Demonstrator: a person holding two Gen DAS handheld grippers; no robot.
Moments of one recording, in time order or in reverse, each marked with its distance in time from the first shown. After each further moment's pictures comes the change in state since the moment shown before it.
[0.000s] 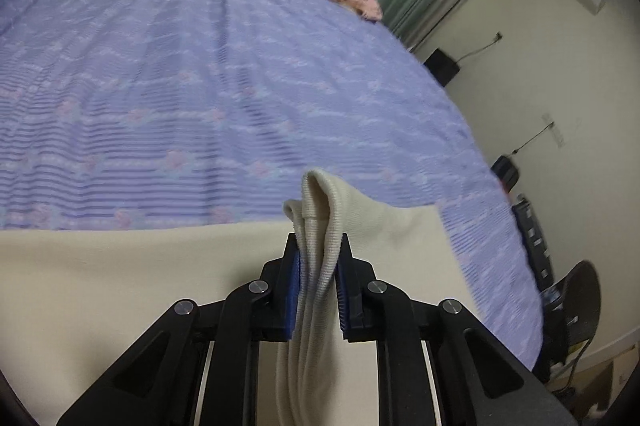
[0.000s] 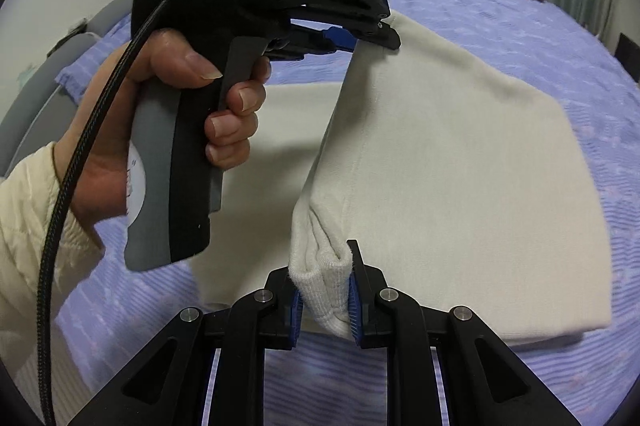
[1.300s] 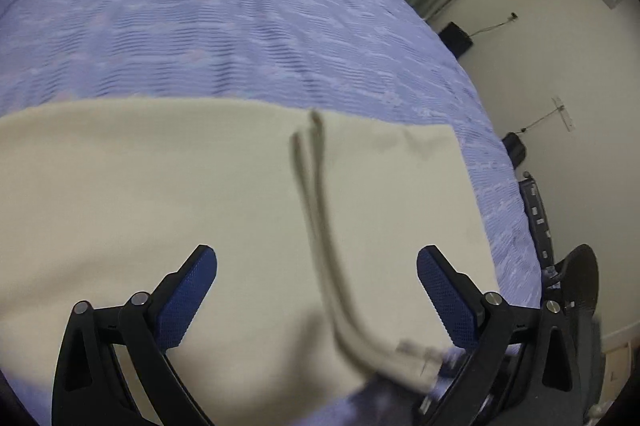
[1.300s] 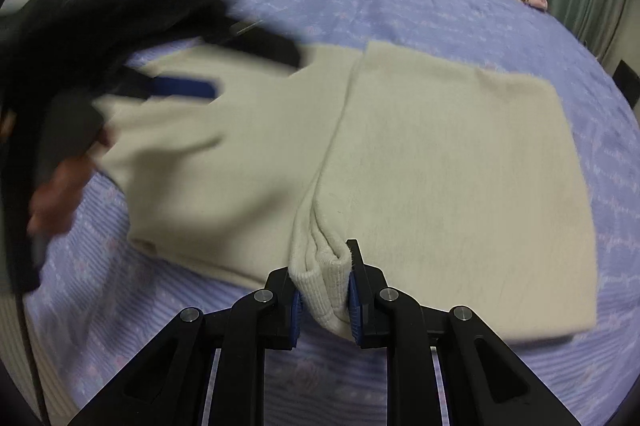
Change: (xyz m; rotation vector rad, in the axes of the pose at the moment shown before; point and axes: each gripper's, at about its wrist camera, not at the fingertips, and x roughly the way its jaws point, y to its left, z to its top) left arm -0.010 -0.015 -0.074 -0.053 0.107 -0.010; right arm 0.009 -0.024 -0.034 -0.097 0.053 -0.095
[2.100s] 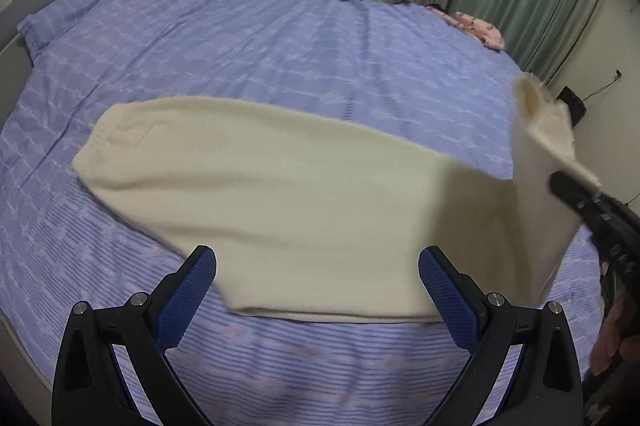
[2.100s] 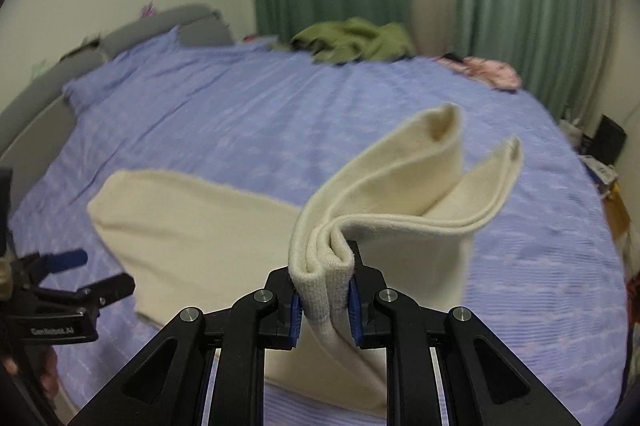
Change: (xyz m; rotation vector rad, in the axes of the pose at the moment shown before) left arm -0.118 -0.062 -0.092 -0.207 -0.225 0.528; right arm -0.117 -0.079 0.089 -0.075 -0.249 -0.021
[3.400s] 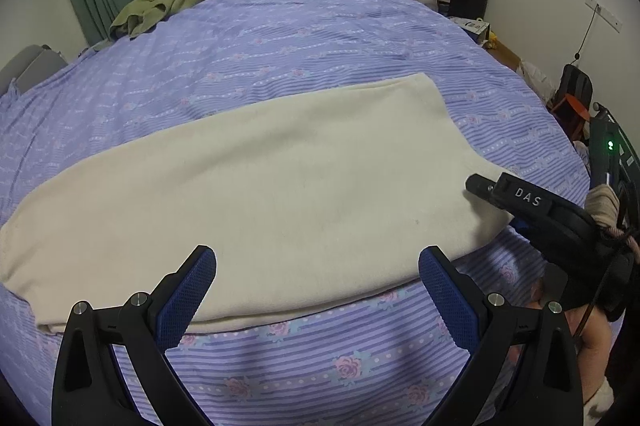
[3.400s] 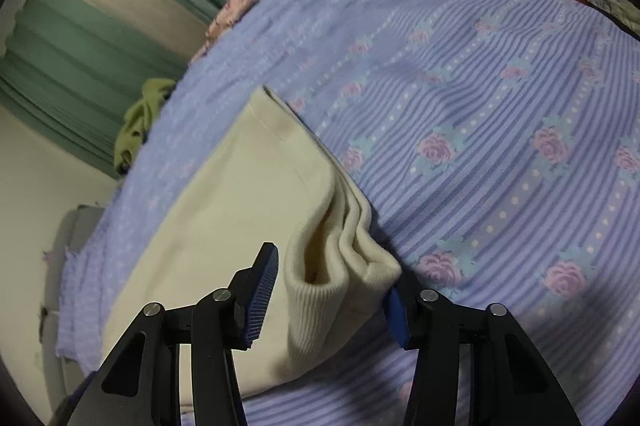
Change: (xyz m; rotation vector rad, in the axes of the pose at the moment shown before) left arm 0.056 -0.378 -0.114 0.485 -0.017 -0.088; right arm -0.002 -0.364 -0.254 0.995 -0.027 -0.093
